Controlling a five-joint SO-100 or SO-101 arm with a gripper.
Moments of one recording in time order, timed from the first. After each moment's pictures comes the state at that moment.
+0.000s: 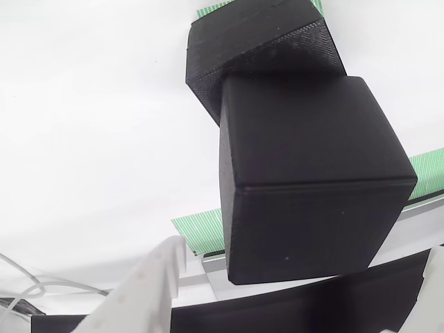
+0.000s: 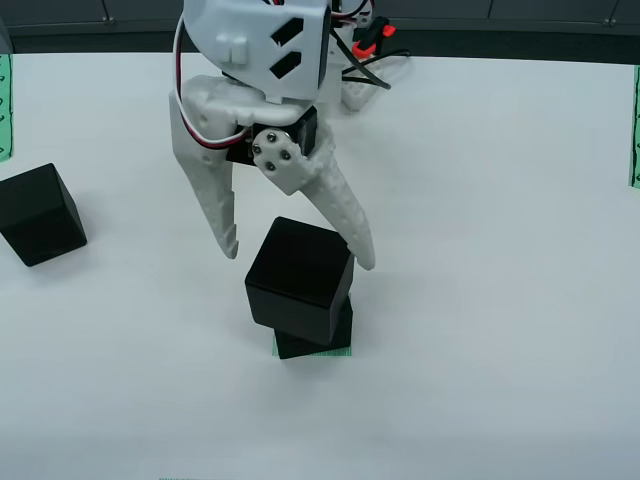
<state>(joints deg) 4.9 89.8 81.4 78.7 -82.4</state>
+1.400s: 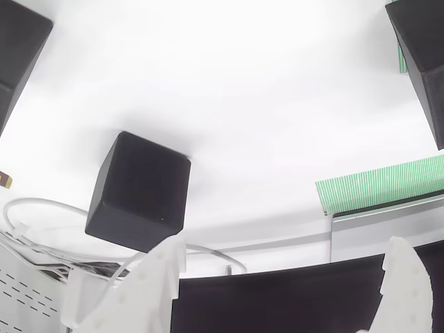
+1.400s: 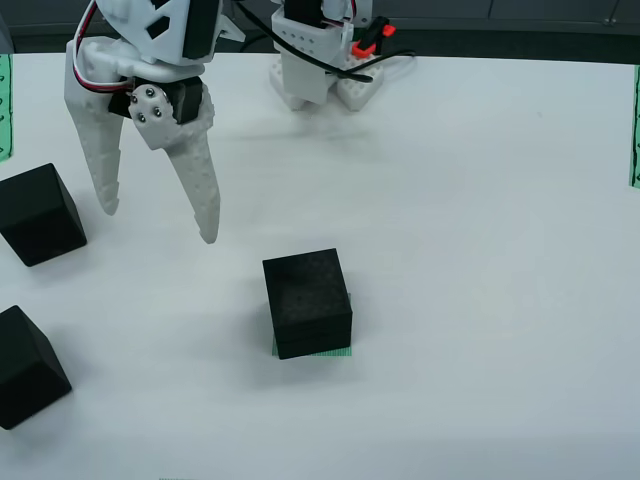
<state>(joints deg) 22.7 101.7 97.1 66.5 -96.8</state>
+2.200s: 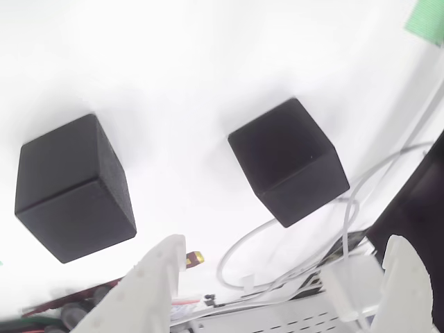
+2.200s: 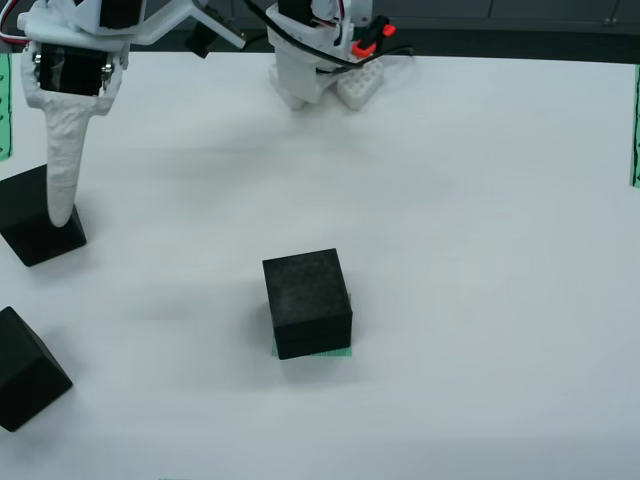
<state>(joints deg) 32.9 94.0 84.1 74.0 -49.1</state>
